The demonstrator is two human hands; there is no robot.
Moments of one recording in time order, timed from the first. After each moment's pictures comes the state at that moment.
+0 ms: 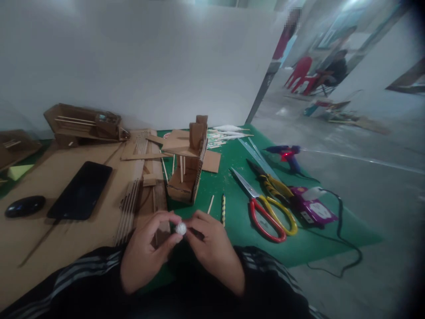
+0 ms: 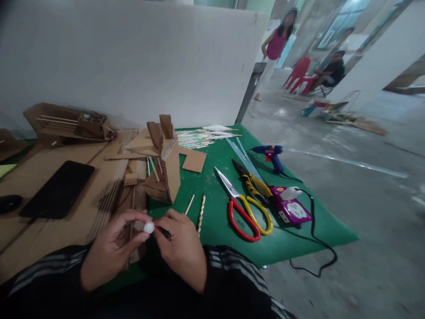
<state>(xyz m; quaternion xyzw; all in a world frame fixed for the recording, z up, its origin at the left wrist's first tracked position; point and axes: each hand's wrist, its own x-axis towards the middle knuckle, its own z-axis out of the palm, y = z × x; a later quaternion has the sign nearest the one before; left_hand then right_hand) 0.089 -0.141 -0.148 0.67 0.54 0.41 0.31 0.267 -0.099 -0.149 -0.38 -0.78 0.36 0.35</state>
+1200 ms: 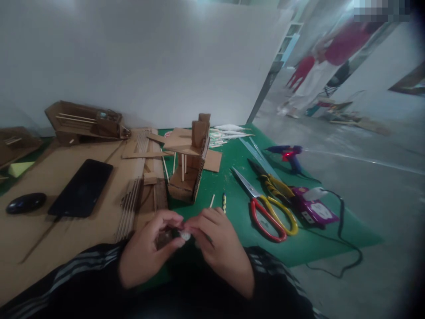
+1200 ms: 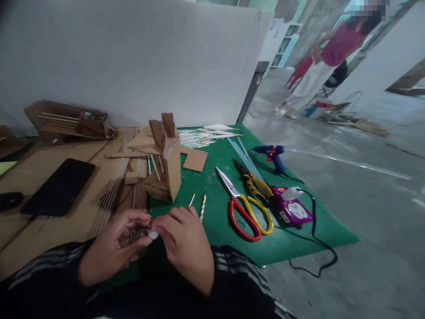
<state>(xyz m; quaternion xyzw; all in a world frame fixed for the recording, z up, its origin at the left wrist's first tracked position) 0.085 -0.141 -0.147 0.63 0.53 0.37 0.43 0.280 -0.098 -0.138 -0.34 -0.85 0.23 0.34</state>
